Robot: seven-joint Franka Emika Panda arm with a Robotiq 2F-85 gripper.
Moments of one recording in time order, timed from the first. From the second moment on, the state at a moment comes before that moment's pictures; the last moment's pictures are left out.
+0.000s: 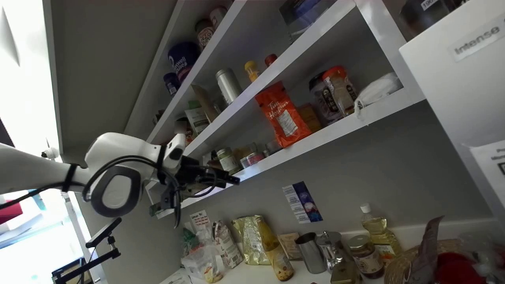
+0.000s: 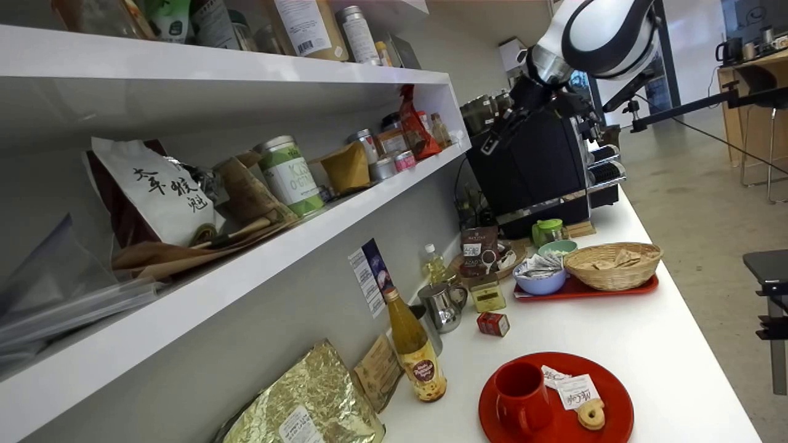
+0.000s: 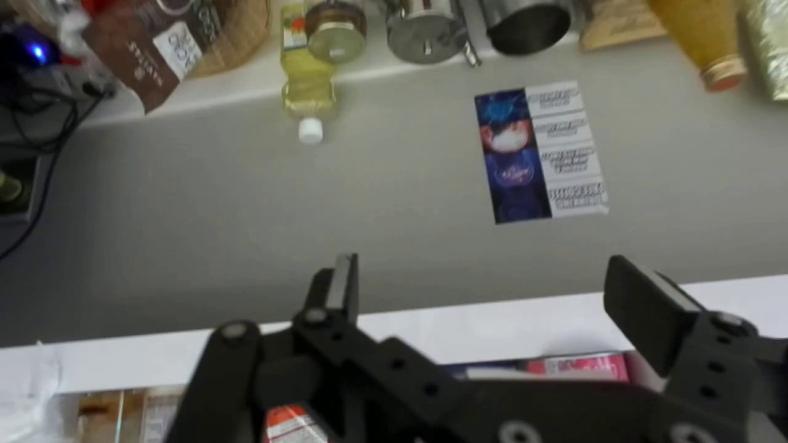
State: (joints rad) arm 0.12 -0.25 -0.25 -2.44 0.24 3.12 -0.24
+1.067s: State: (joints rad) arm 0.10 0.08 -0.31 -1.85 0.17 3.12 -0.05
